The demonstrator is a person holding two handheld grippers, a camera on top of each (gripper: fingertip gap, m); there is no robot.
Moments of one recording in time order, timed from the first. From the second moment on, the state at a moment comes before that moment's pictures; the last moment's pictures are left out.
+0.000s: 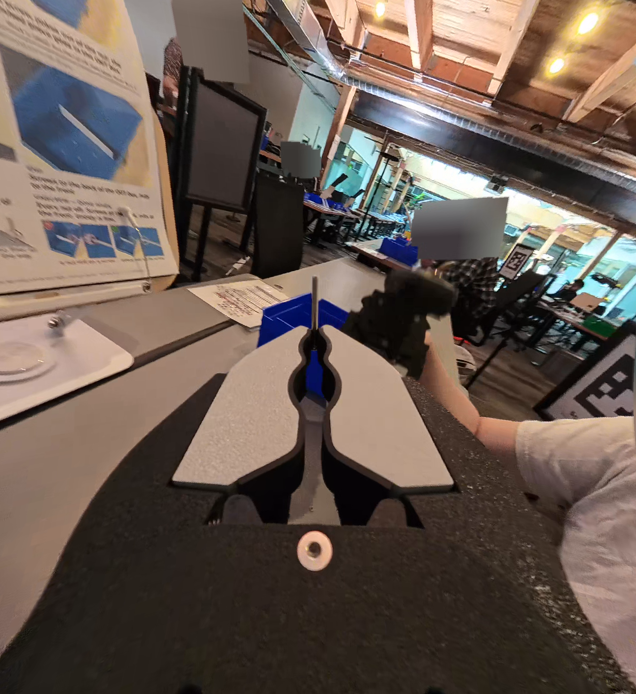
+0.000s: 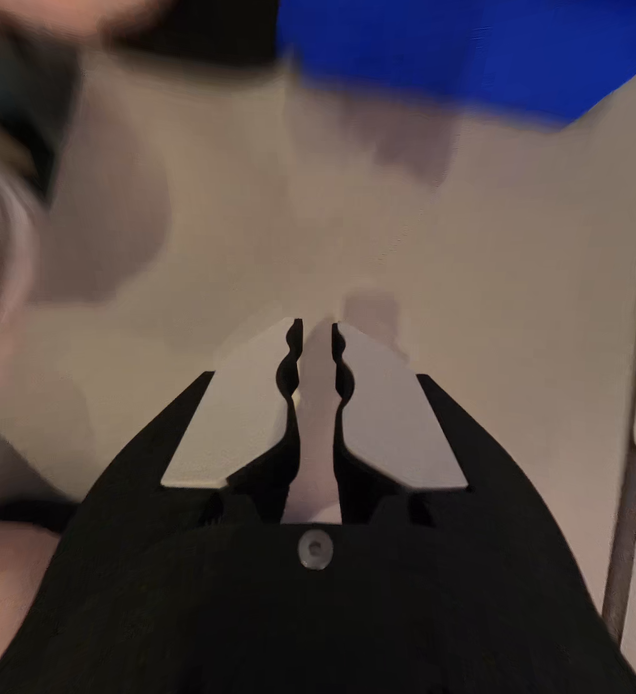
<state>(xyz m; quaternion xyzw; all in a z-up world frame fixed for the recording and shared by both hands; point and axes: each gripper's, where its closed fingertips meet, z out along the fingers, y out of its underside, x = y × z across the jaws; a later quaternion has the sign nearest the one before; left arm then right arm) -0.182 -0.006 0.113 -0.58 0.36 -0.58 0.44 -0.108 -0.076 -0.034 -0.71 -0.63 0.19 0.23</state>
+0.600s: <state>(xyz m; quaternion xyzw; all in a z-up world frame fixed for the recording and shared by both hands) -0.211 -0.007 0.141 -0.56 0.38 -0.56 0.48 -0.106 -0.088 -0.151 -0.63 -0.76 0.03 0.13</state>
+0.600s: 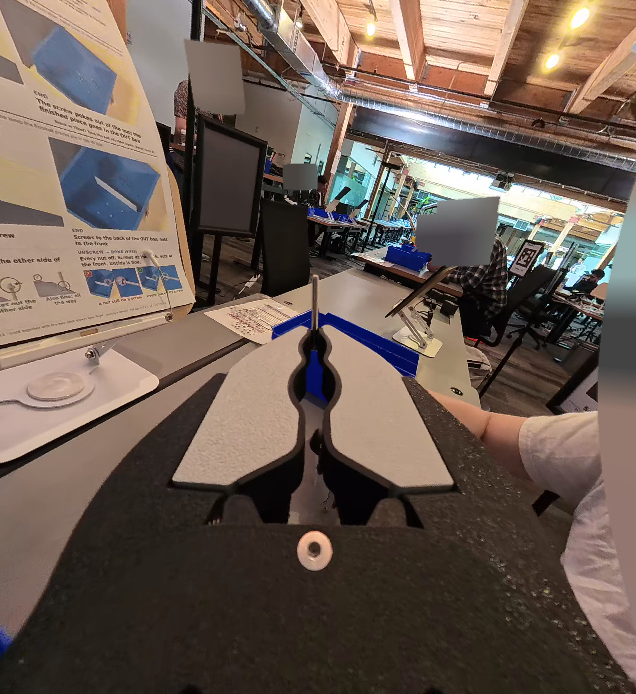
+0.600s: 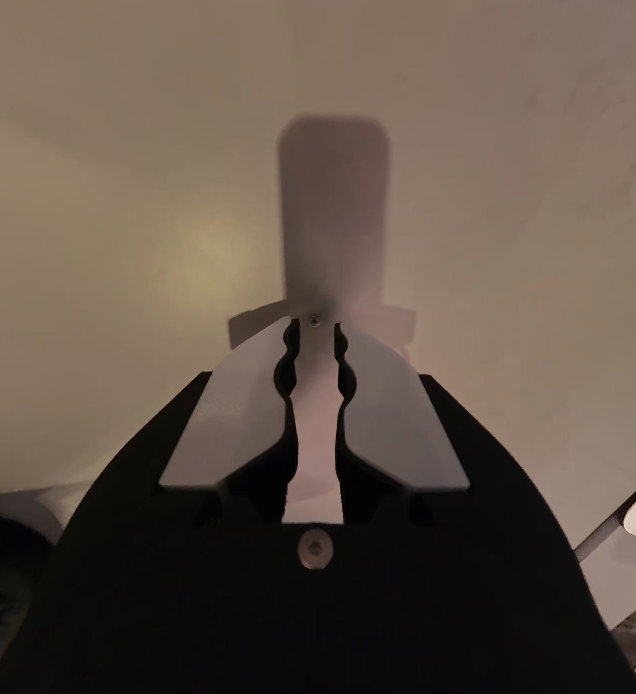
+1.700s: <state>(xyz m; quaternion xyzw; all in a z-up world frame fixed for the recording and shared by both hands) -0.189 -0.023 0.129 -0.56 0.41 -0.57 0.44 -0.106 -0.090 -0.160 -0.66 -0.74 0.05 0.08</state>
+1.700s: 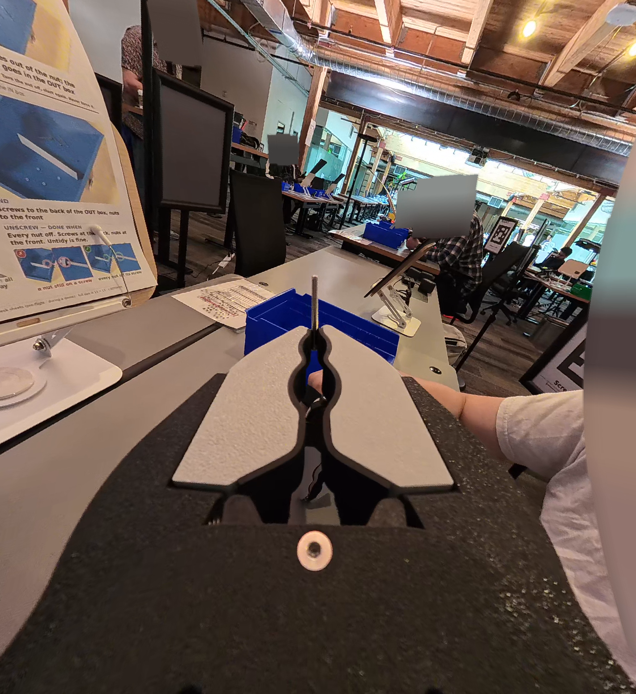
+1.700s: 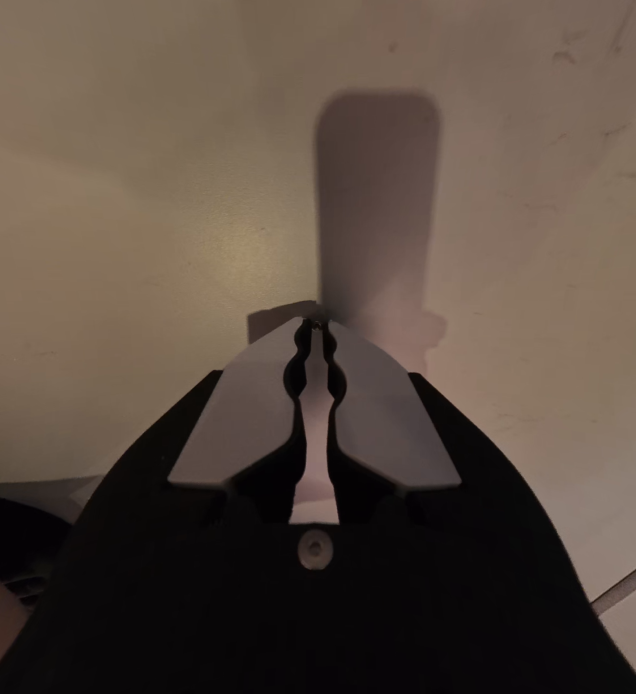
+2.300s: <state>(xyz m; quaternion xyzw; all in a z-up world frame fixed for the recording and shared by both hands) -0.189 0.006 0.103 -0.63 0.40 -0.48 0.47 -0.093 -0.033 -0.100 -0.69 -0.66 -0.20 0.21</state>
